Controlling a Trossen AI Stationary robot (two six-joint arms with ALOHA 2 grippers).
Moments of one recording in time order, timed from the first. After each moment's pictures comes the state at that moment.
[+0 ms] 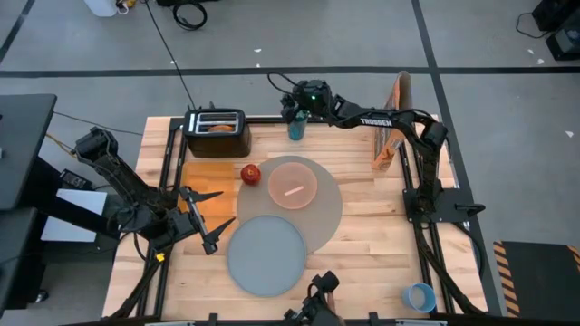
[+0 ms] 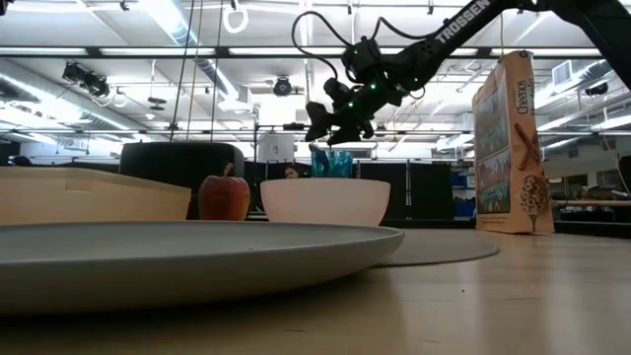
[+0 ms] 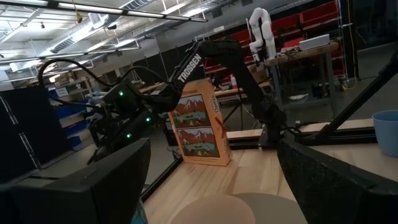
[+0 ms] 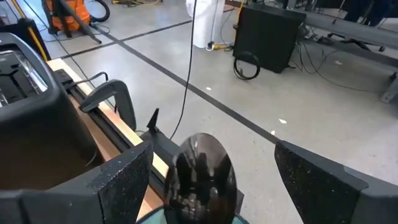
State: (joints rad) left arm -0.89 1.09 0.49 1.08 -1.32 0.67; right arm -0.57 1.93 1.42 0.17 0.21 0.05
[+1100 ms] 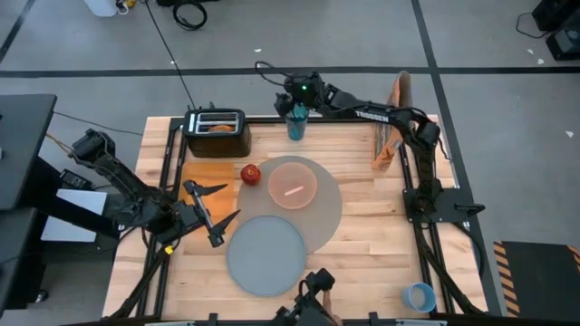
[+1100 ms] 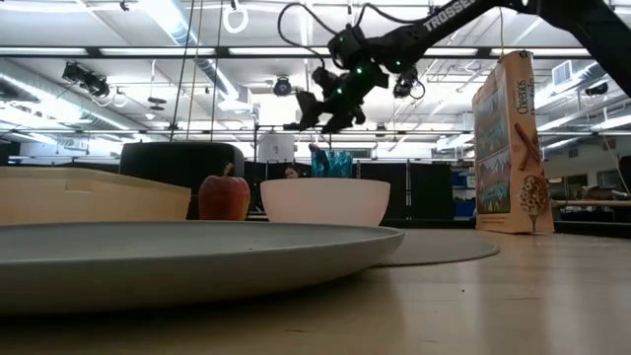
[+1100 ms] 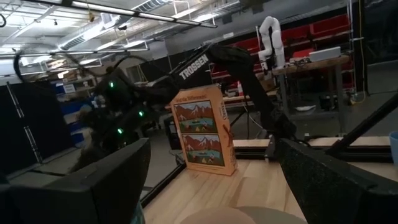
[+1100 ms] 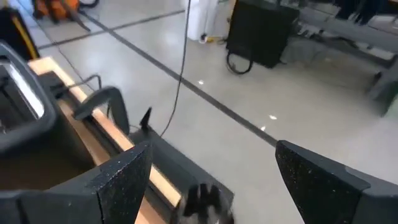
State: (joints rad) left arm -0.79 1.09 0.49 1.09 -1.25 0.61; right arm -0.55 1.99 1.67 -0.09 0.26 0.03
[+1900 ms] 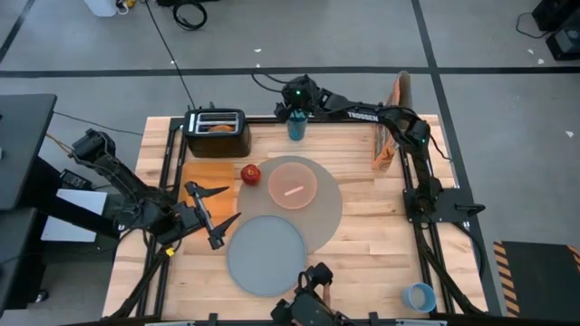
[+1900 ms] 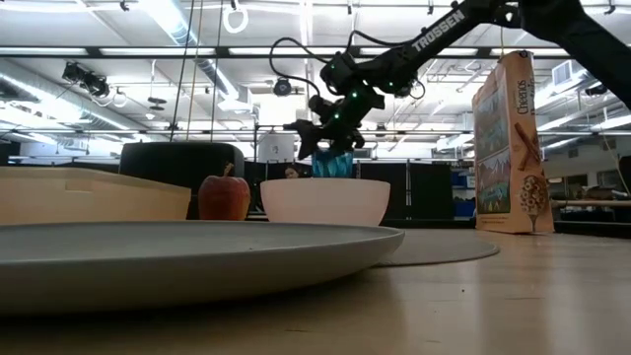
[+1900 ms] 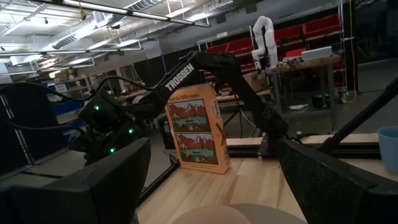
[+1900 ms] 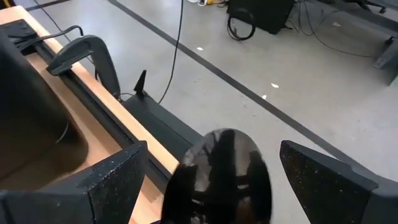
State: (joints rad) left arm -0.80 1.09 0.49 1.04 -1.24 0.56; right arm -0.58 2.09 1.68 -0.13 0.24 0.06
